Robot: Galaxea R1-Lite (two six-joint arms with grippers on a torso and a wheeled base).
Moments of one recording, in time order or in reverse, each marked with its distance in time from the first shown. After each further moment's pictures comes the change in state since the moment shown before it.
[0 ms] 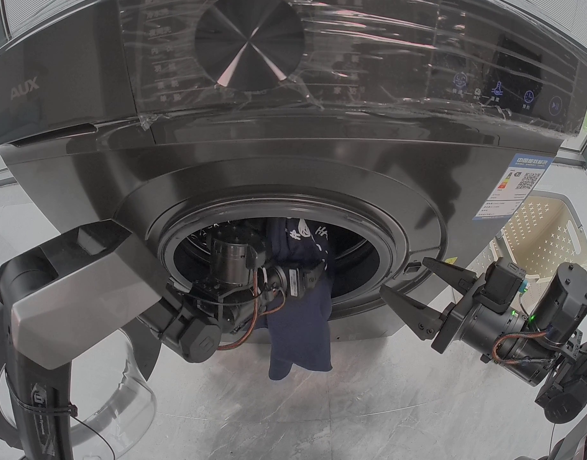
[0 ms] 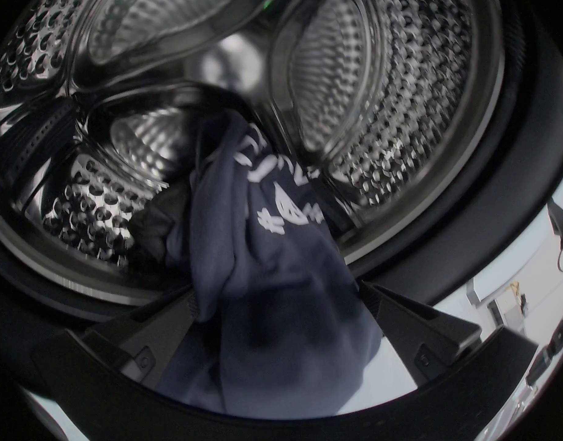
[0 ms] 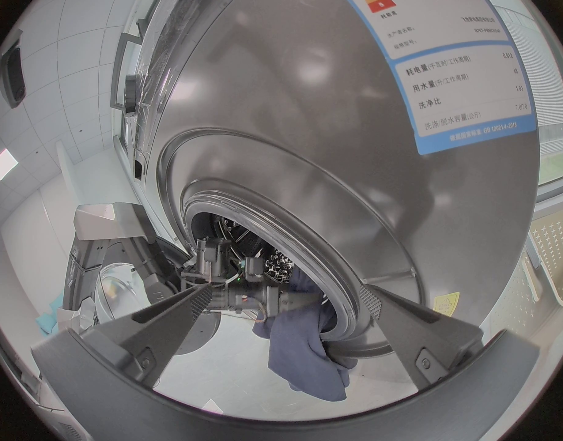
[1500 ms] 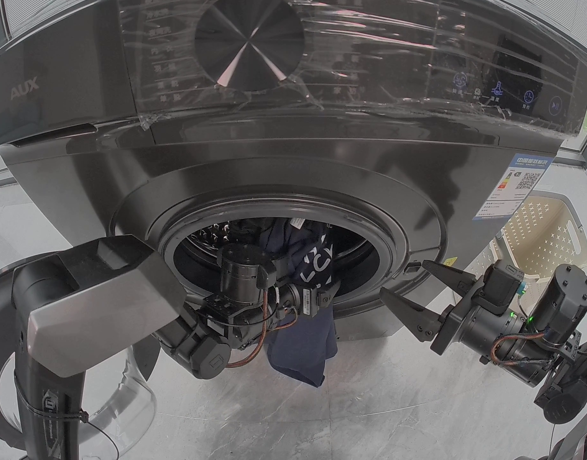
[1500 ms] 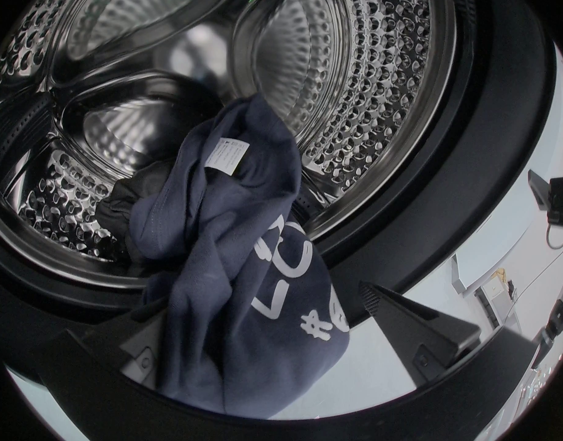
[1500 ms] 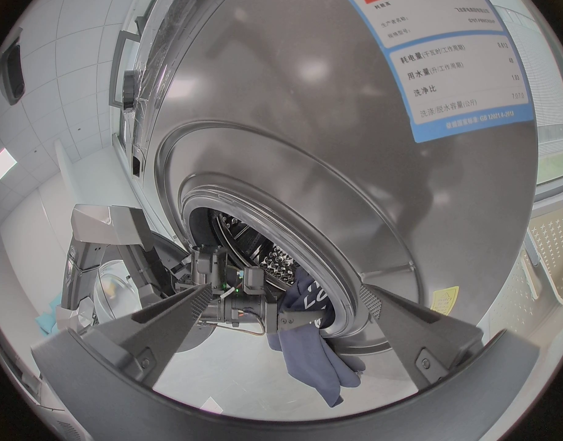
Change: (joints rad) left arm -0.041 0.038 0.043 -0.091 -0.068 0.028; right arm -0.003 0.008 0.005 -0.001 -0.001 -0.001
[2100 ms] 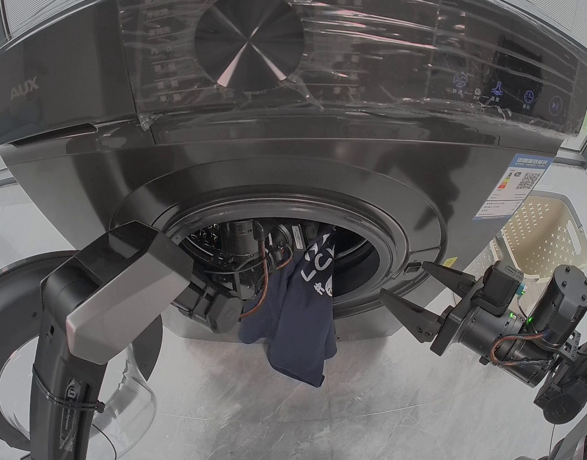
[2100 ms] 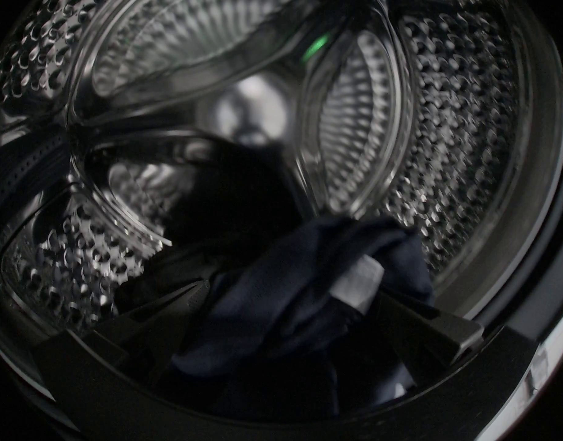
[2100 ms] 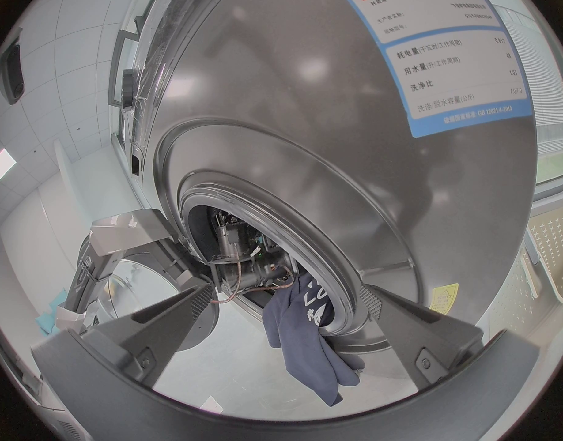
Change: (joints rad) left arm 0.087 0.137 -0.381 -0.009 0.143 -0.030; right arm -0.003 0.003 0.003 0.000 0.001 0.001
